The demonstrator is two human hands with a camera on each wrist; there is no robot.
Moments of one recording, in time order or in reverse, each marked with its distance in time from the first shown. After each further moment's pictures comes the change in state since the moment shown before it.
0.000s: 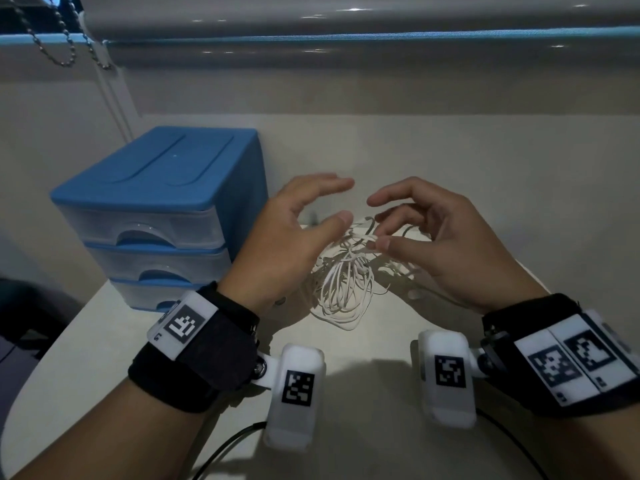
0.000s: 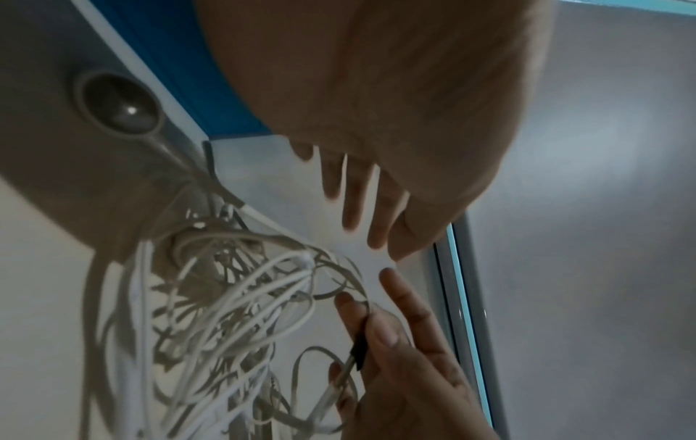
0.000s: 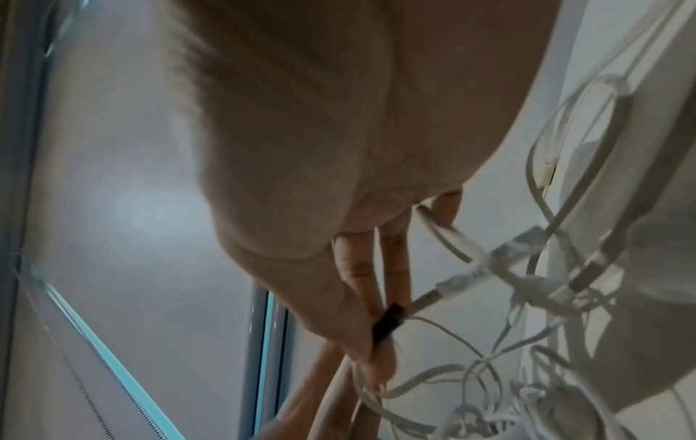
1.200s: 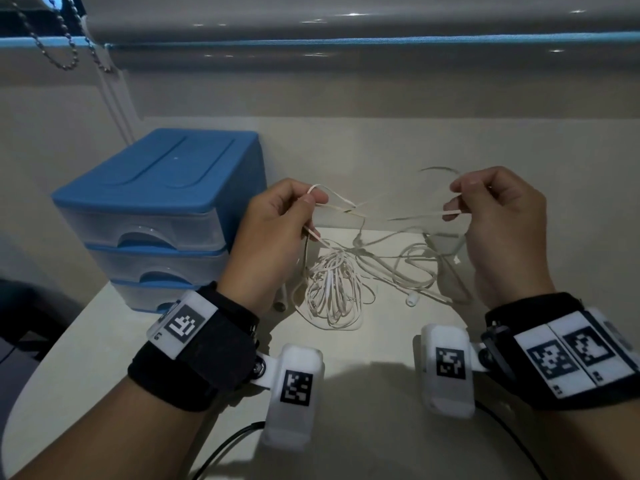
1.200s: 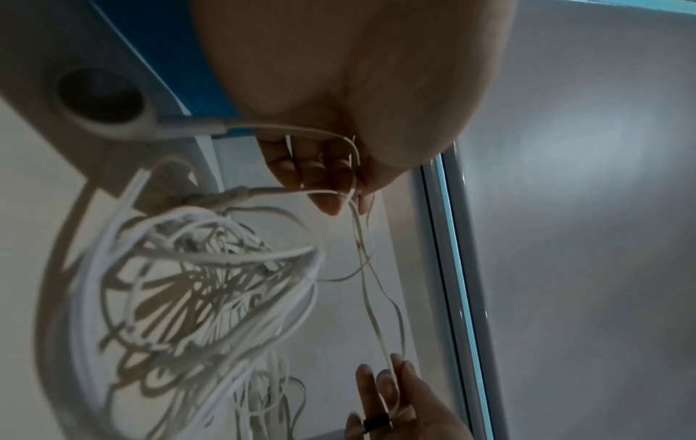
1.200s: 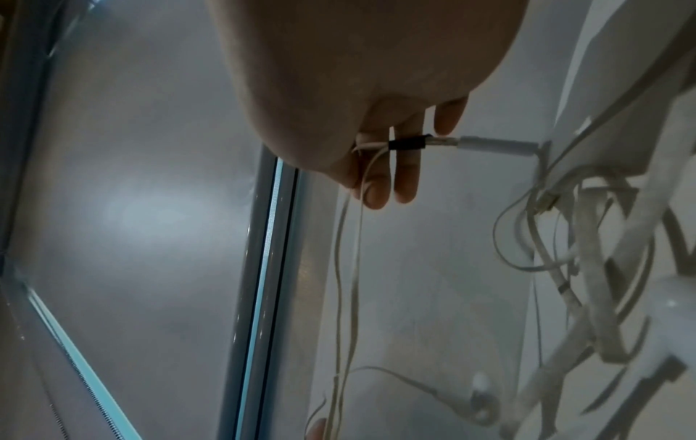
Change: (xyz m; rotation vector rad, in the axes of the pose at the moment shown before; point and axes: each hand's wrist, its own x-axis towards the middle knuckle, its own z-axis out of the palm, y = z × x) left_hand 0.007 -0.011 0.001 -0.203 0.201 -0.189; right_hand 0.014 0.021 -0.021 0.019 0.729 0.027
